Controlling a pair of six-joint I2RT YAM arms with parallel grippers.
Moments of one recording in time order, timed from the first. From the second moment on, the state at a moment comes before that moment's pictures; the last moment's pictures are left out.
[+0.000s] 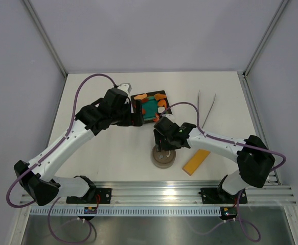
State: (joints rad) left arm -0.68 1.27 1.35 -0.86 -0.09 -0.54; right arm 0.92 1.54 1.04 -0.59 0.16 0.69
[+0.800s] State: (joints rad) left arm -0.68 1.27 1.32 -0.86 -0.09 -0.55; right arm 0.92 1.41 1.27 -0.94 0.70 0.93
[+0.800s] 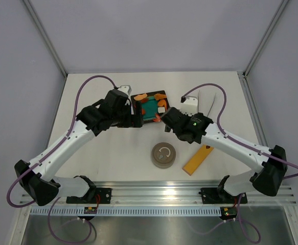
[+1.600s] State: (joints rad) left arm -0.68 1.25 1.30 -0.84 -0.09 -0.55; right arm 0.92 1.19 1.21 -0.87 0.81 0.90
